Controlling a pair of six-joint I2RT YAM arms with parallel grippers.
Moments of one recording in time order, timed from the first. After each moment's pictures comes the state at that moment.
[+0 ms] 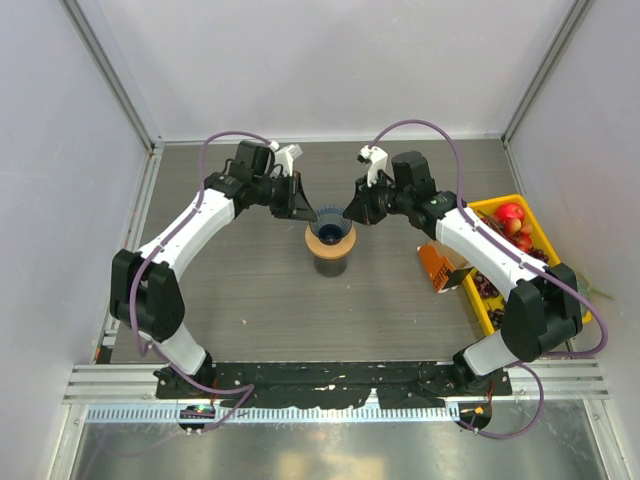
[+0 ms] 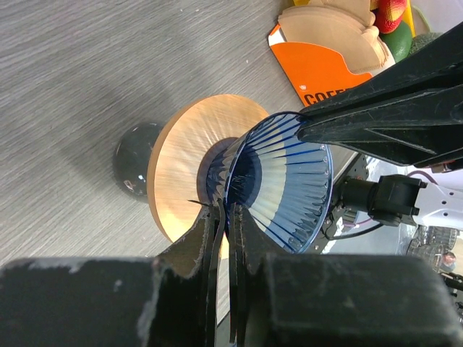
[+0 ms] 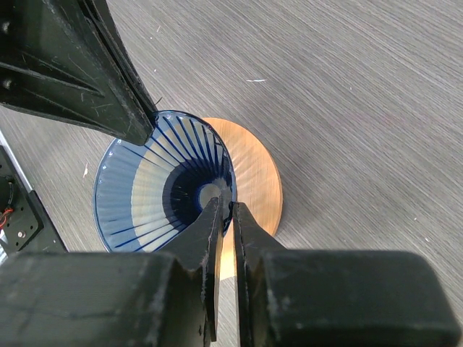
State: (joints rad) left arm -0.41 1.66 1.42 -0.56 0.63 -0.36; right arm 0.46 1.50 1.20 -0.26 -0.49 0.08
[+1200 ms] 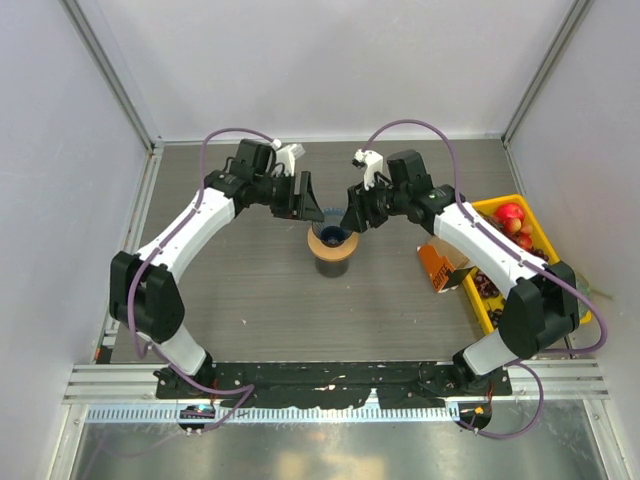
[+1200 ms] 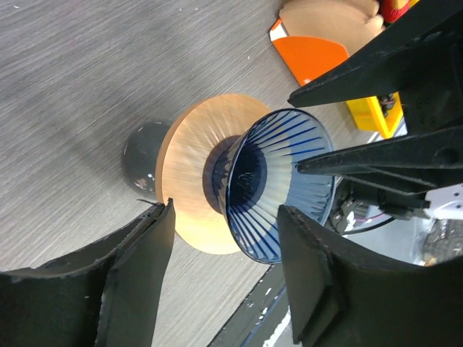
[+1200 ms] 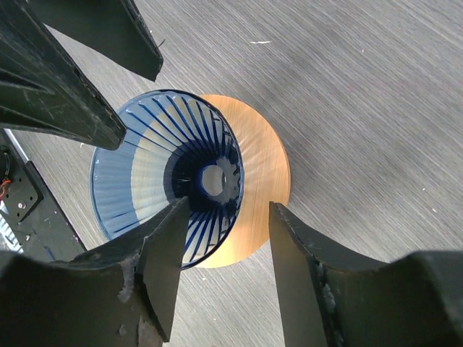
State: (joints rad) left arm -0.42 1.65 1.44 -0.59 0.61 -0.31; right arm 0.48 1.51 1.26 -0.43 -0.48 0.03
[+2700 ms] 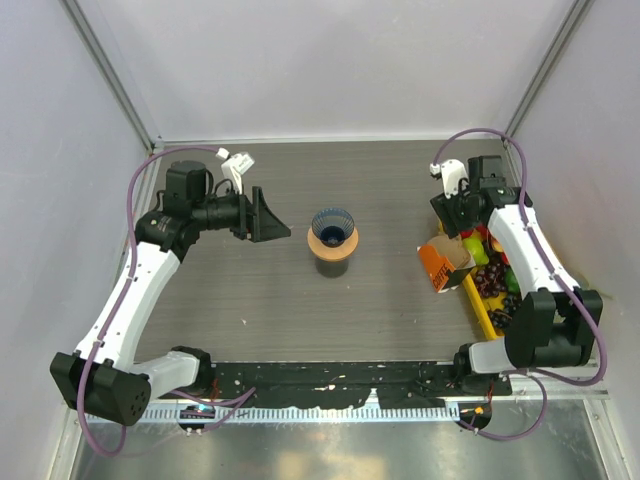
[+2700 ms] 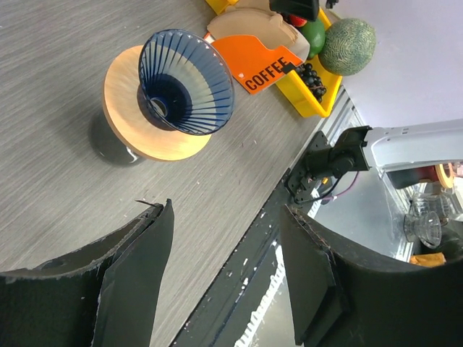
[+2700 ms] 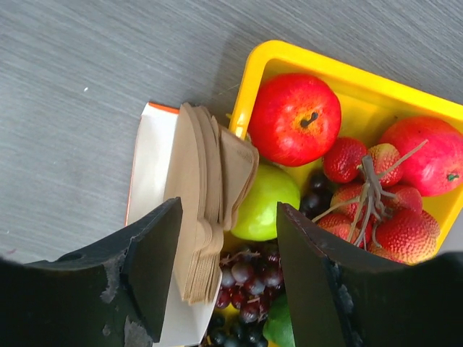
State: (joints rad) left arm -0.25 1.16 1.20 -0.62 0.82 -0.27; right arm 0.02 1.39 1.19 -0.77 -0.09 -0.50
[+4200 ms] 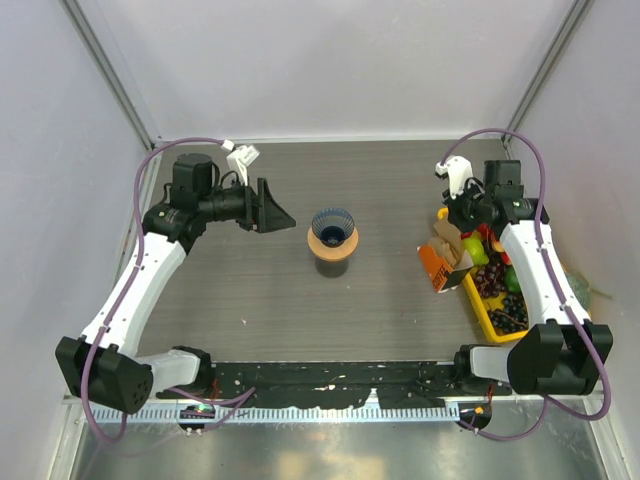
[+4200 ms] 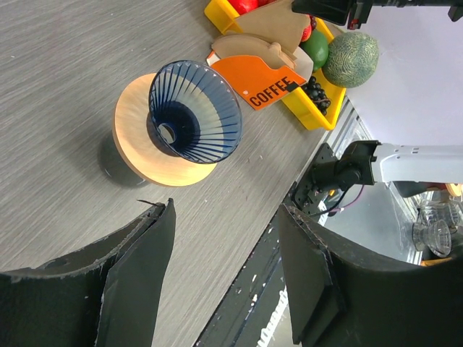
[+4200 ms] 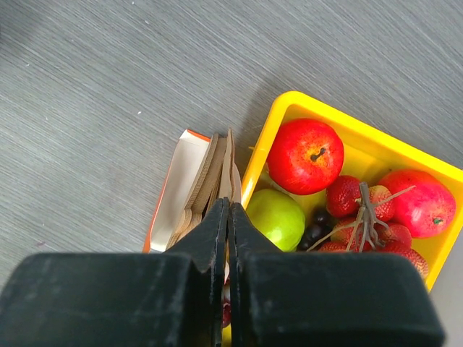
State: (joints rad) left arm -0.27 1.22 1.22 -0.53 0.80 -0.29; right arm -0.03 1.26 1.16 -0.73 -0.30 -0.58
